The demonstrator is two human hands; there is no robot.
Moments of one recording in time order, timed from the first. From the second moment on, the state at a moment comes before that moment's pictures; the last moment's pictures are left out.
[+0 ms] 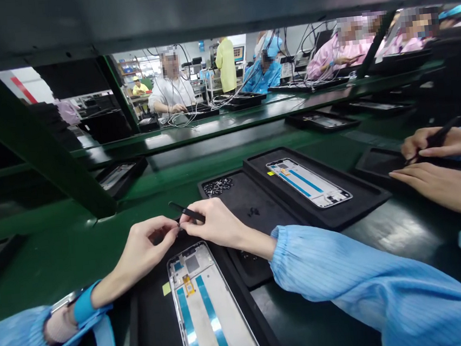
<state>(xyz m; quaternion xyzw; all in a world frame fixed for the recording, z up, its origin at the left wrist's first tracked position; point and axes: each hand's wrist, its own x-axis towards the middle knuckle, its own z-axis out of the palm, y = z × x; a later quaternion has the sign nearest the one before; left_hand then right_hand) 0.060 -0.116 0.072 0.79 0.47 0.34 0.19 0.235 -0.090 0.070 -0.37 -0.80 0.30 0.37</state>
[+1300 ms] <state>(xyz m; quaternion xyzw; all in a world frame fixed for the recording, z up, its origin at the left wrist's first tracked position) 0.037 -0.164 0.053 0.85 0.44 0.26 0.14 0.226 -0.103 0.054 -0.30 -0.88 0.27 0.26</state>
